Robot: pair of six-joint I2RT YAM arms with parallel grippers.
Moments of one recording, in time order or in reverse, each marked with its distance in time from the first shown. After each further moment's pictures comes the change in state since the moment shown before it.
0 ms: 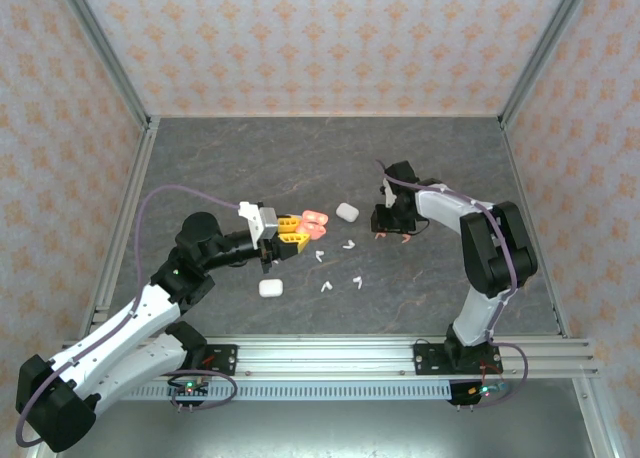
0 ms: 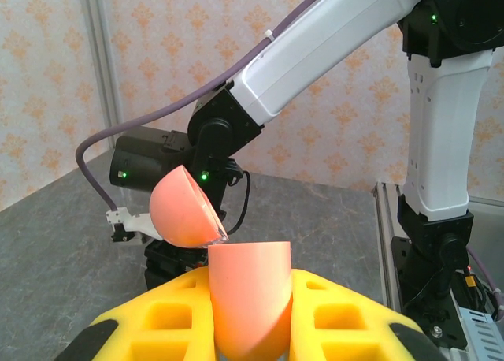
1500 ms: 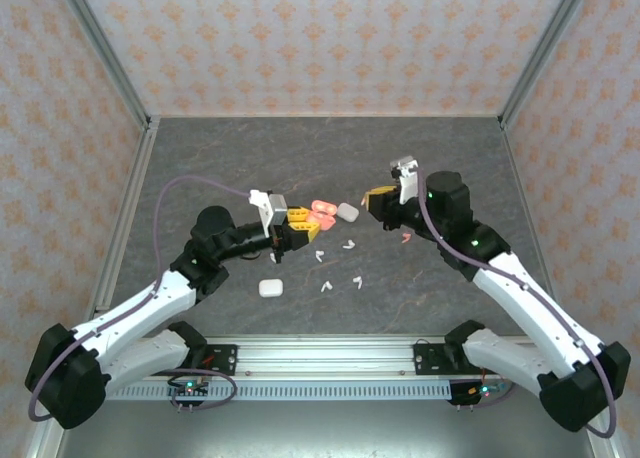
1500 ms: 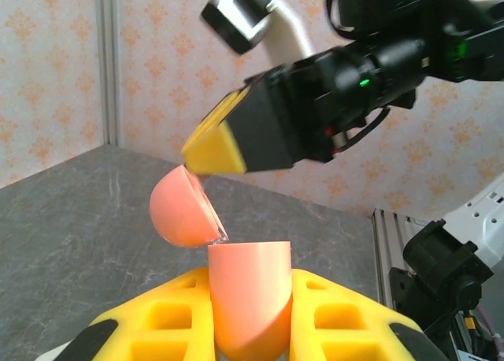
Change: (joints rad) left arm -0.006 0.183 -0.011 0.256 -0.022 -0.163; right arm 0.225 -0.850 -0.195 0.304 -0.085 -0.103
